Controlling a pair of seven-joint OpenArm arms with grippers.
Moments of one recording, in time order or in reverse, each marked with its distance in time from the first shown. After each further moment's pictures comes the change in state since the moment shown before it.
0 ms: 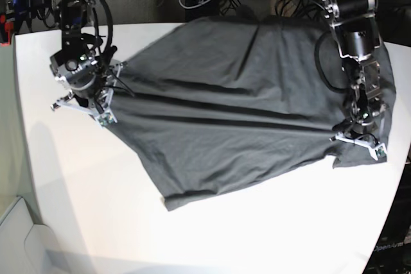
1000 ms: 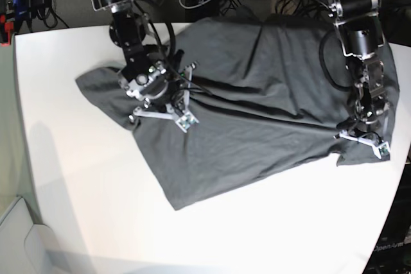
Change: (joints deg) left arm 0.5 -1.3 -0.1 0.0 0.2 -0.2 0.3; right arm 7.0 -9.9 -17.9 -14.1 -0.6 -1.2 2.5
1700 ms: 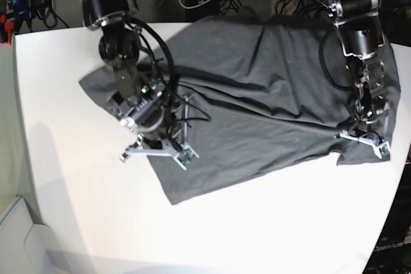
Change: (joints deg) left arm 0.0 0.0 0.0 0.0 0.0 0.2 -0.1; right arm 8.3 2.0 -2.5 11.1 0.6 0.8 -8.8
